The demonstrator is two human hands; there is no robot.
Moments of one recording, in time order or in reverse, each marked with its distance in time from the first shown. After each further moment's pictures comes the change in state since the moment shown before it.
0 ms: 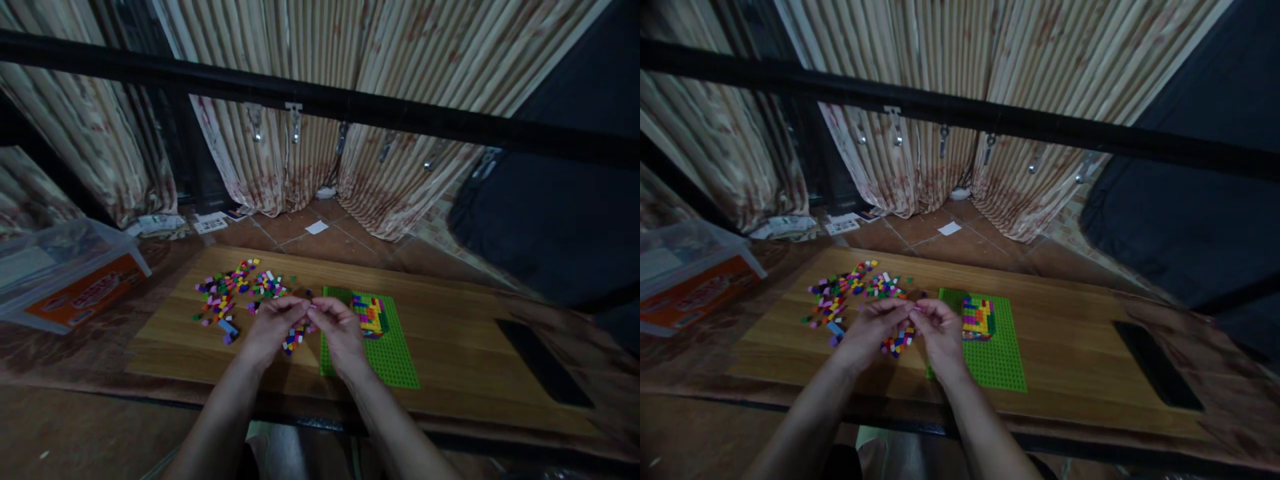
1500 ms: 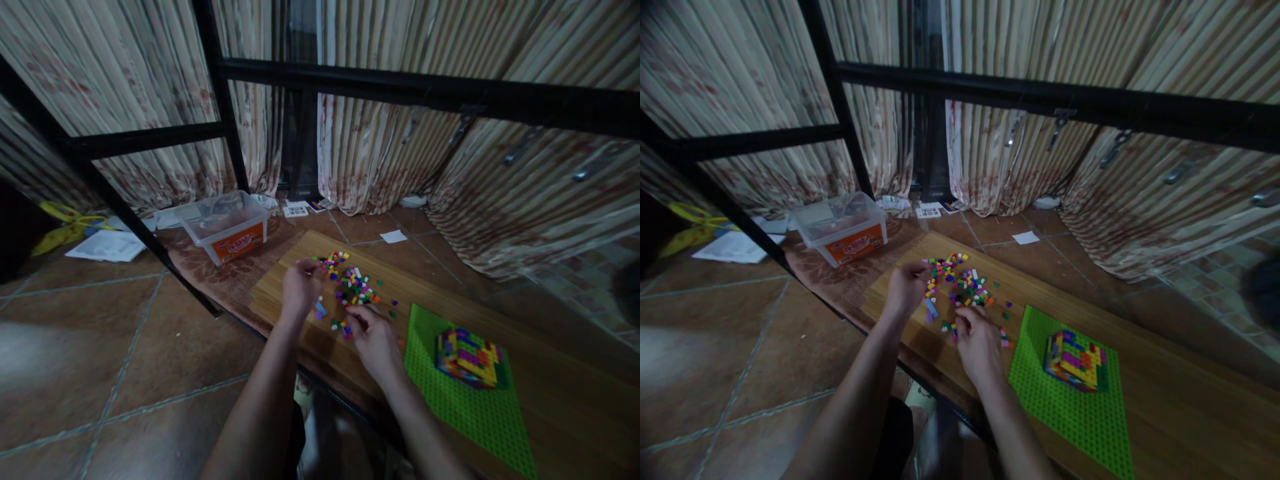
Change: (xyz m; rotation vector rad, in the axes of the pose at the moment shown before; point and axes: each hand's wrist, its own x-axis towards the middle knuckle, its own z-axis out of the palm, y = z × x) left_hand -0.011 0.026 -0.100 0.485 0.759 0.291; right_hand -0.004 0.040 0.044 -1.066 -0.422 -0.332
